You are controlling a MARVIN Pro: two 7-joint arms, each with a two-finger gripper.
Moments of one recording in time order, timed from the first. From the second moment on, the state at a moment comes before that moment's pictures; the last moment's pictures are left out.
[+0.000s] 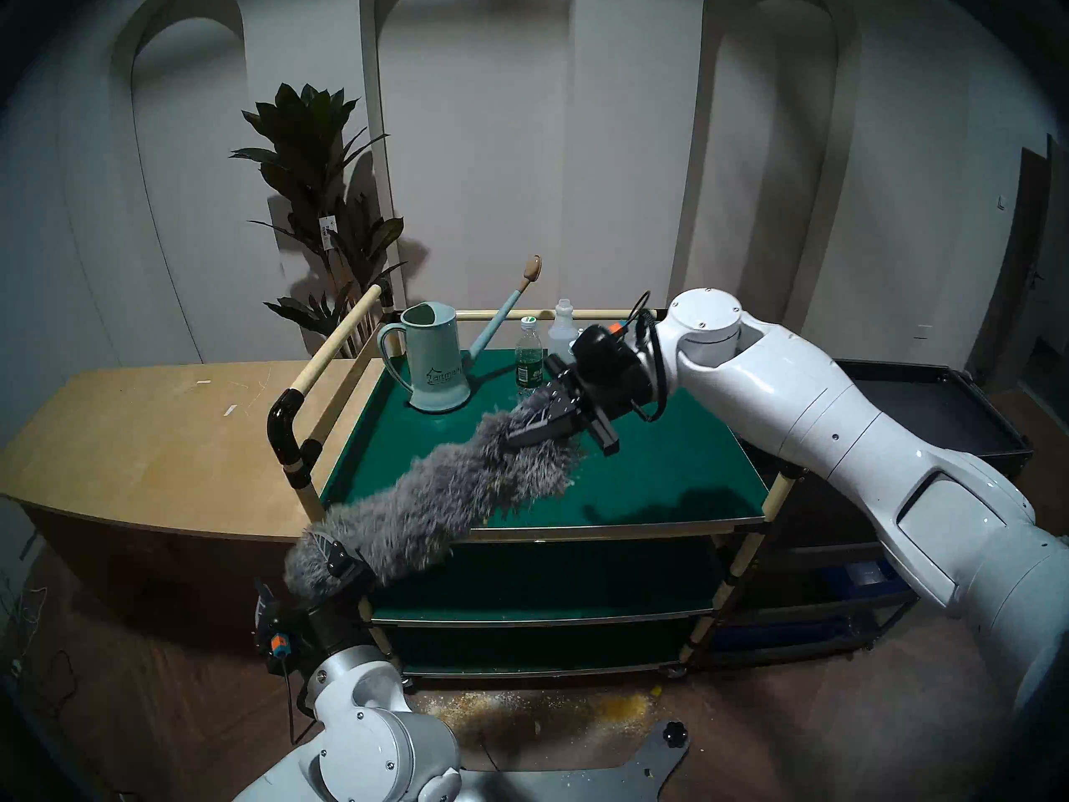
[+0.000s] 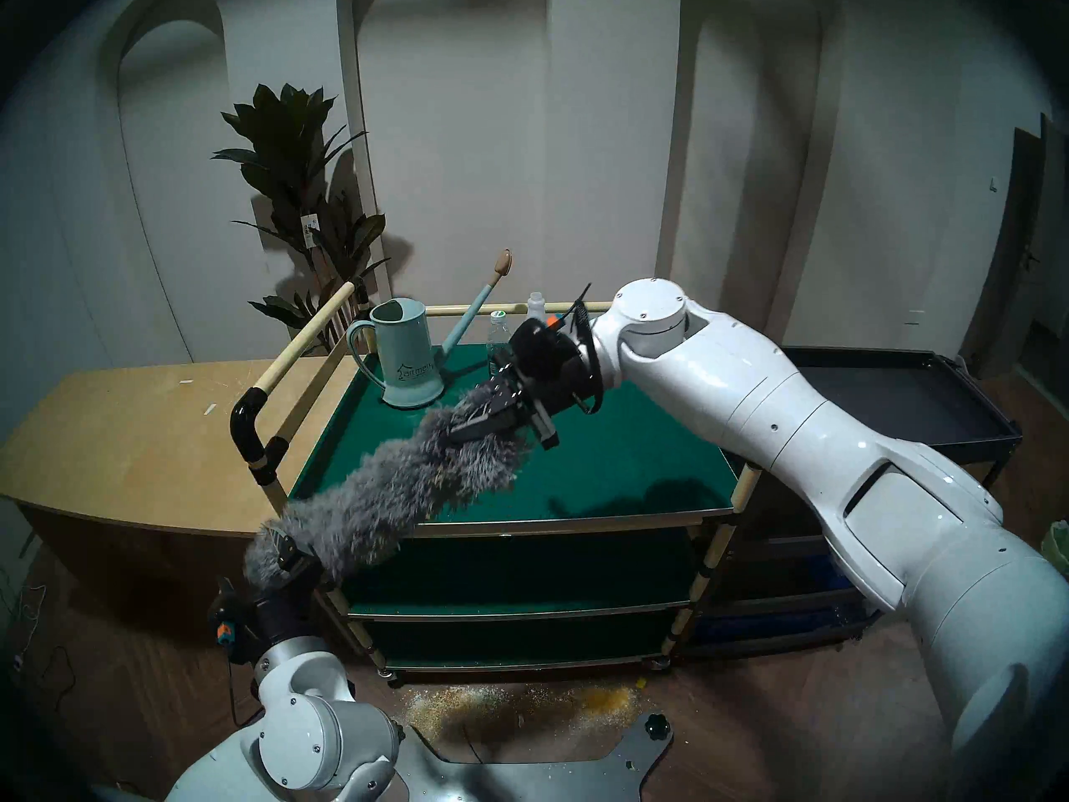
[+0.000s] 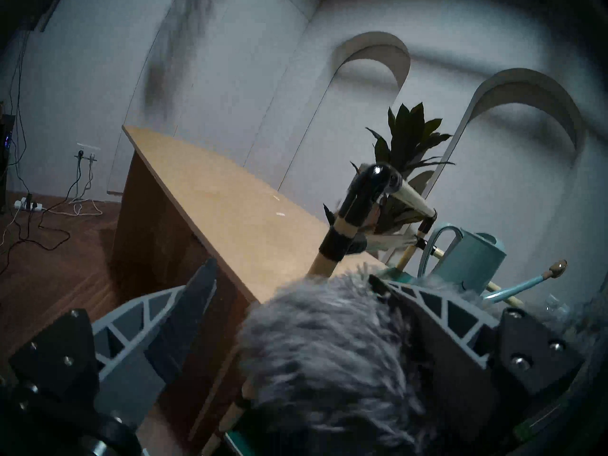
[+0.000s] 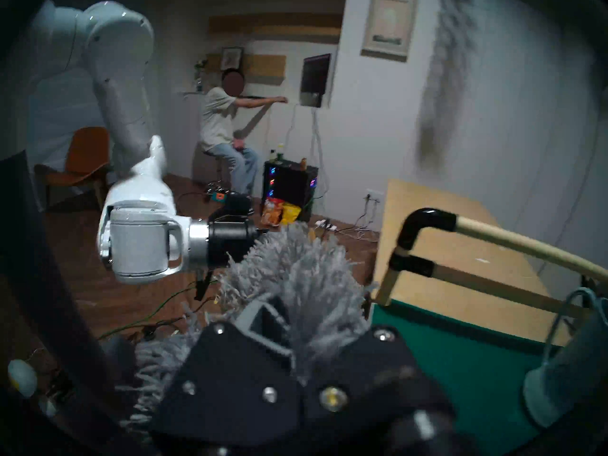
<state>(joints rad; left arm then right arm) 2.03 -1.09 -1.12 -2.14 -0.28 -0.48 1.34 -0.54 -1.03 0.67 -1.22 0.77 0.05 1.38</state>
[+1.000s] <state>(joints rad) 1.84 -0.97 -1.23 -2.17 -0.30 -0.28 1.19 -0.69 -0.68 1.16 -1.19 0.99 0.08 1.19</state>
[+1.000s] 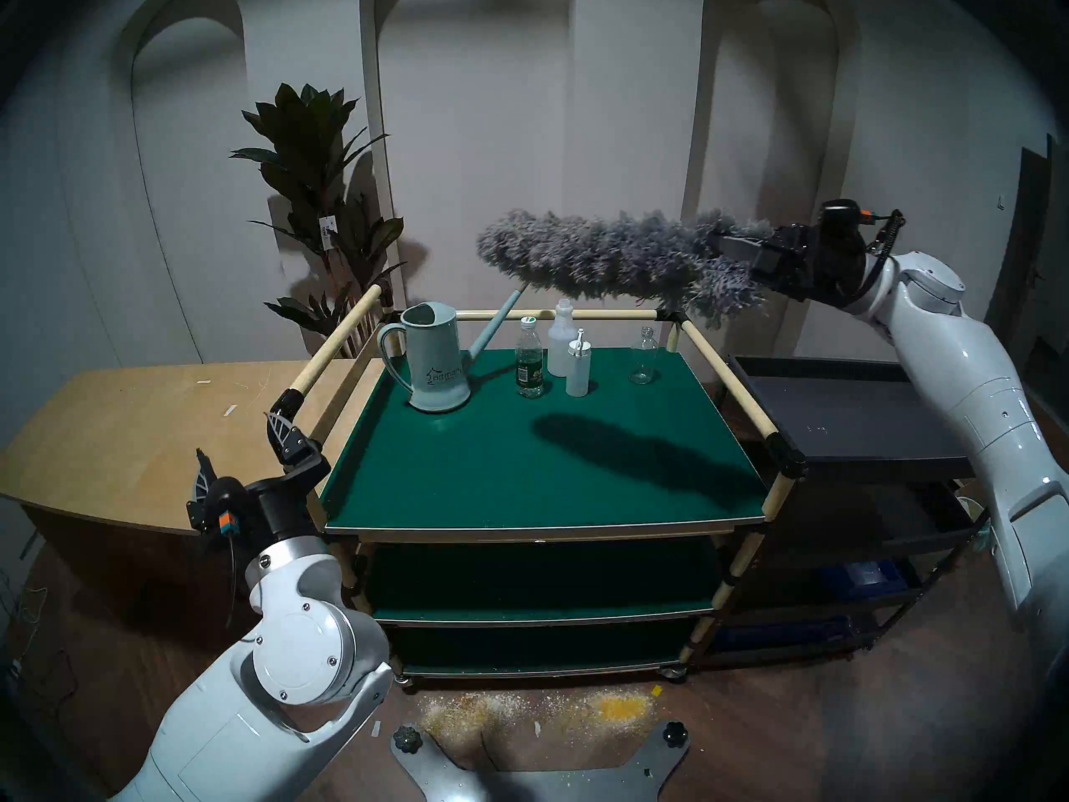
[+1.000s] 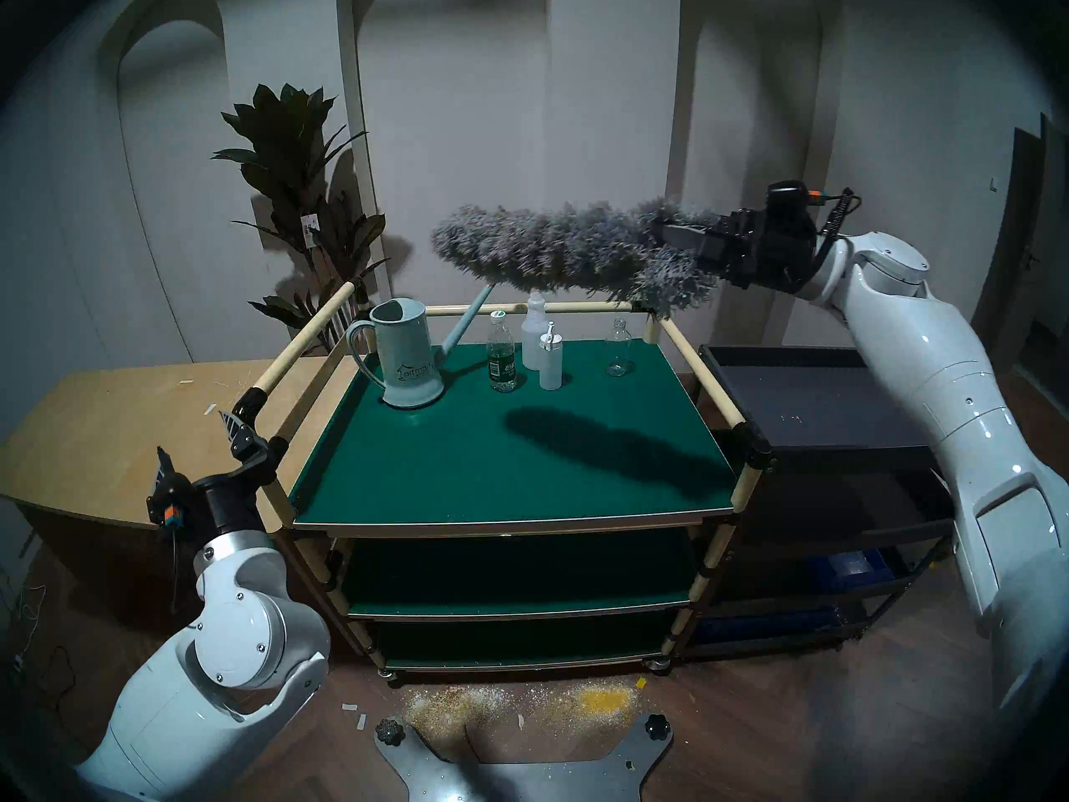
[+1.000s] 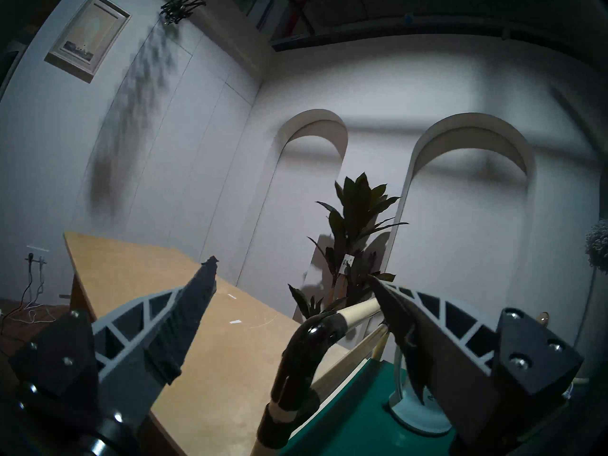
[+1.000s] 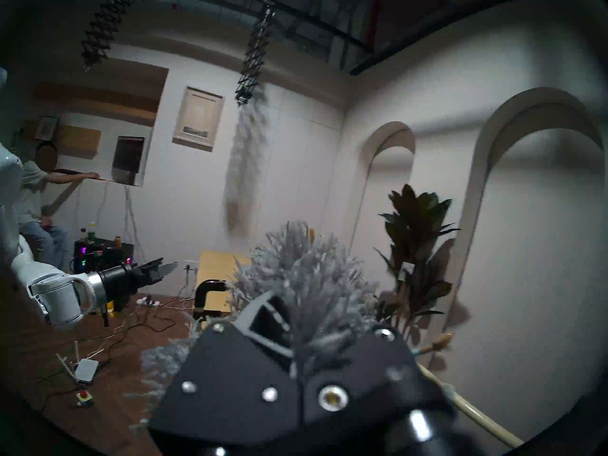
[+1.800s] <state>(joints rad) 1.66 -0.91 -1.09 -2.16 -0.37 -0.17 0.87 -0.93 -0.45 1.39 -1.03 1.02 0.05 1.05</state>
